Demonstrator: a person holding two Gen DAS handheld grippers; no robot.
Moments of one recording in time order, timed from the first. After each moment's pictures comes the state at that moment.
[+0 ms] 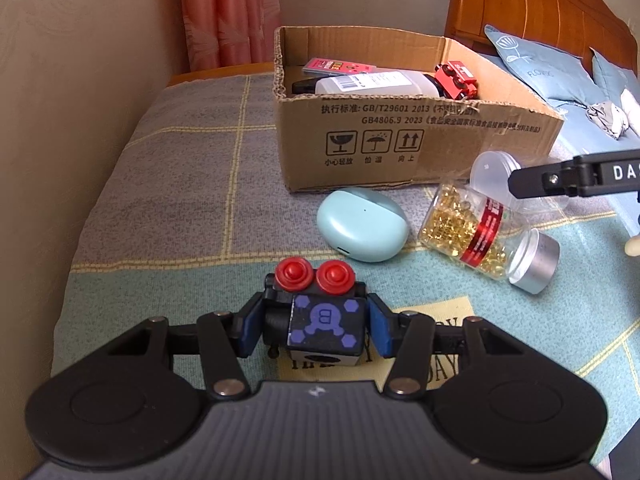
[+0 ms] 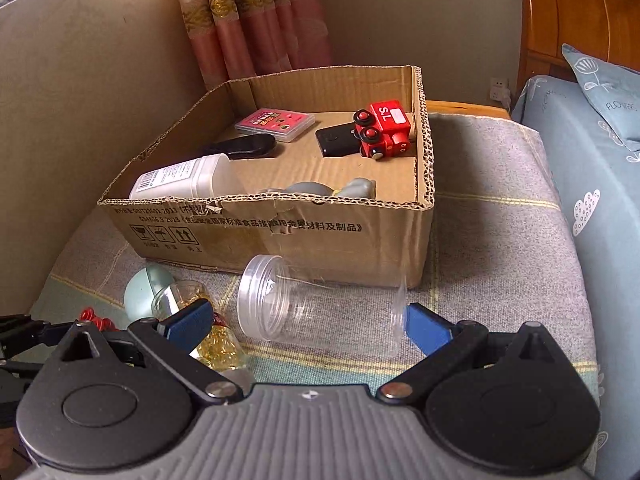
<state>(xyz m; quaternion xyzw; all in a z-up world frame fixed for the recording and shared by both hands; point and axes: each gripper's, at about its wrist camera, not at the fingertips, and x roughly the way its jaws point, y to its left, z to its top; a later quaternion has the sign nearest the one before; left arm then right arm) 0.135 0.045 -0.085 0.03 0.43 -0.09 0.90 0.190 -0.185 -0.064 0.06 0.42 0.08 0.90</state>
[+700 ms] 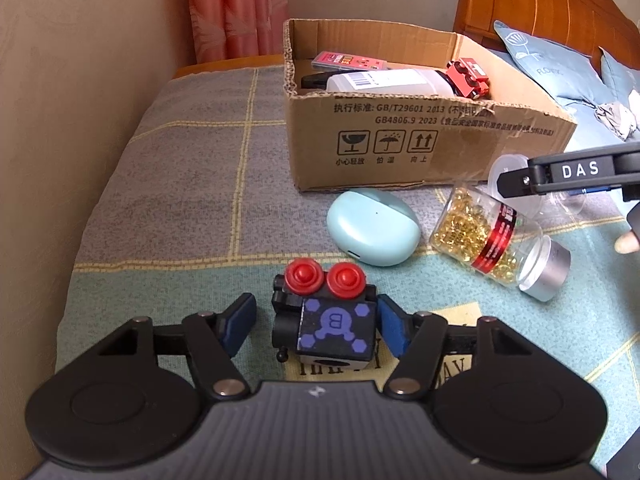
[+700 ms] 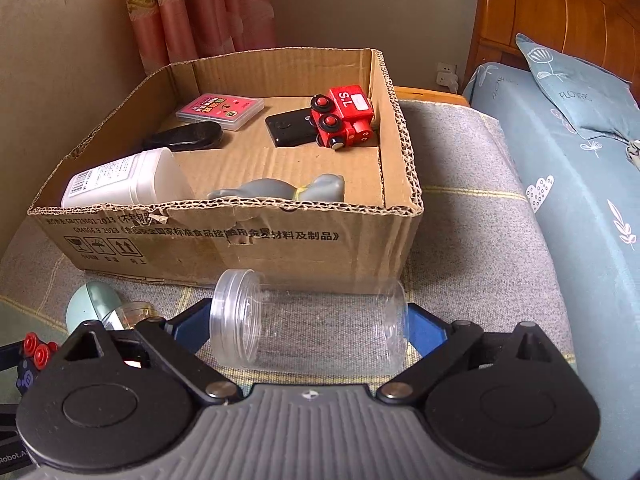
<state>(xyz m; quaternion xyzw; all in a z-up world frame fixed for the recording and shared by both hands) 0.144 0.047 -0.087 0.03 0.45 -0.08 0.89 0.212 -0.169 -0.071 0.04 0.44 -0.01 0.90</state>
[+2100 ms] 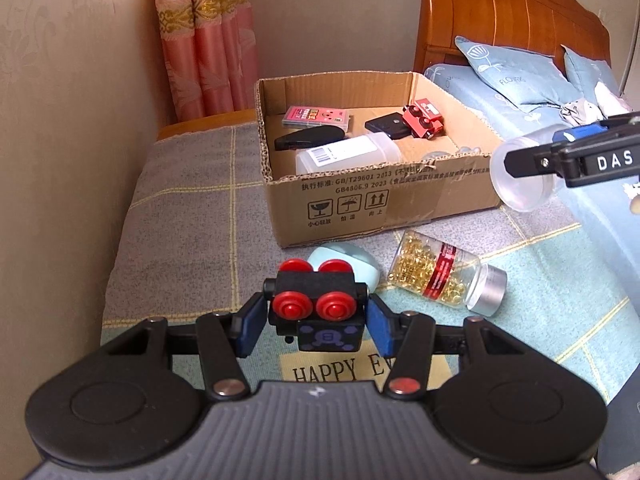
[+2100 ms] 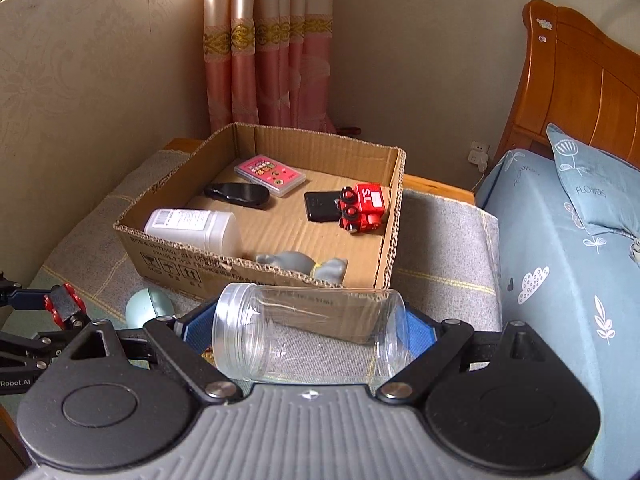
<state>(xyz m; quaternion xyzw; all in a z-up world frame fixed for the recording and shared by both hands) 0.129 0.046 -0.028 0.06 0.41 -0.13 0.90 0.171 -0.175 0.012 -0.04 0.37 0.06 0.92</state>
